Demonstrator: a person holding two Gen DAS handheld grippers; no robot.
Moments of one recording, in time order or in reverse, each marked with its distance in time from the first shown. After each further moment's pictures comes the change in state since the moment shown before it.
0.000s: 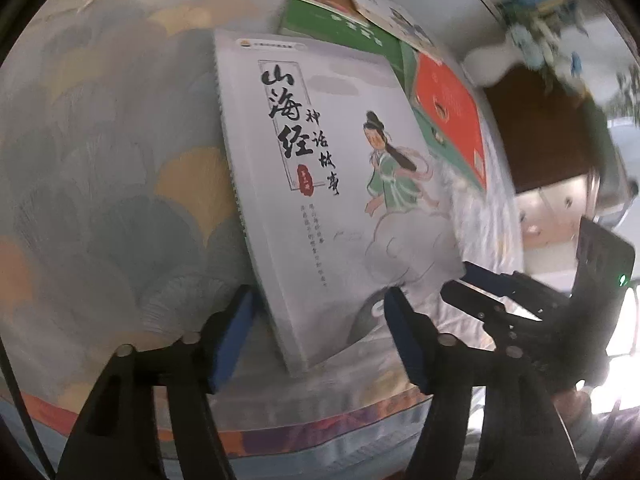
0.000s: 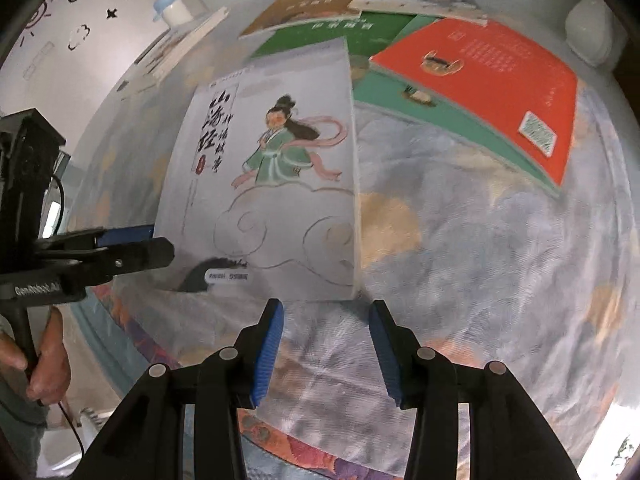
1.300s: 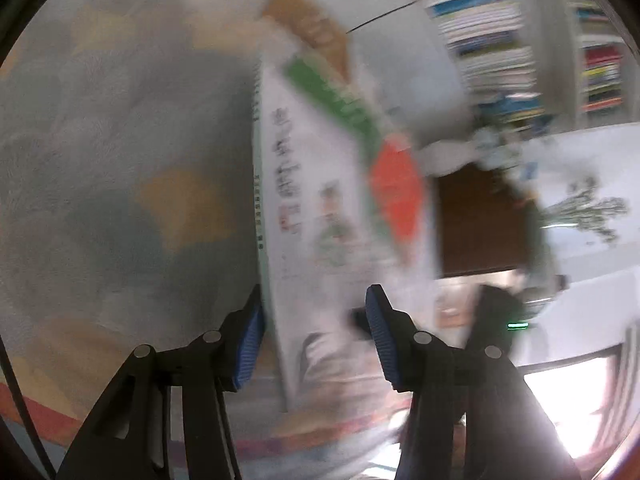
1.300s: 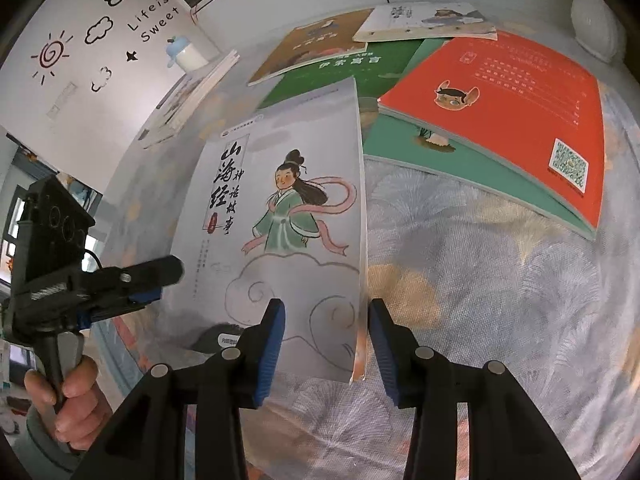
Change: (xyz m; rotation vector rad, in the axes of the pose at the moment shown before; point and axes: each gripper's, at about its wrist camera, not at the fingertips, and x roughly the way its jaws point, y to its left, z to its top) left arm -0.032 0.012 -0.003 -0.211 -0.226 -0.337; right arm 0.016 -0.013 0.019 0.048 -0.091 0.180
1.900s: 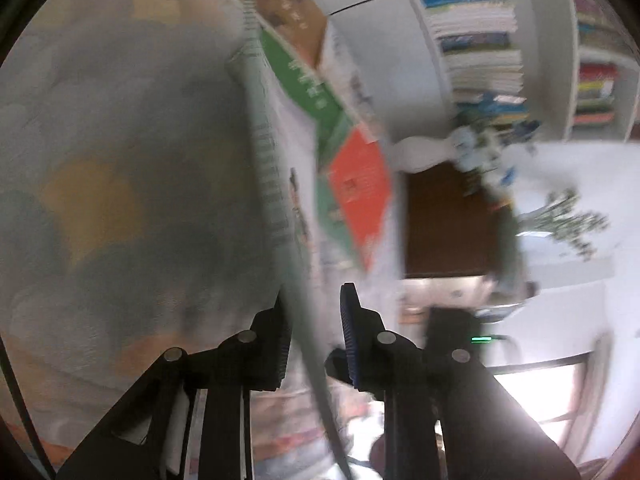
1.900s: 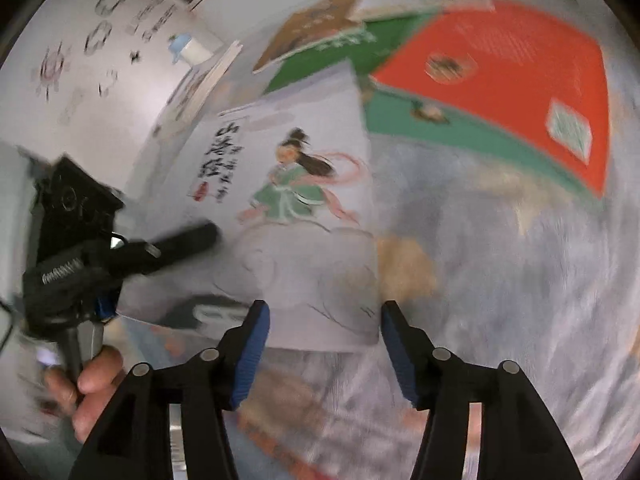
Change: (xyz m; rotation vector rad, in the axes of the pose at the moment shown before) left arm 0.039 -0.005 0.024 -0.111 0.078 -0.133; right arm -0.011 -0.038 -0.006 0.185 0.111 0.229
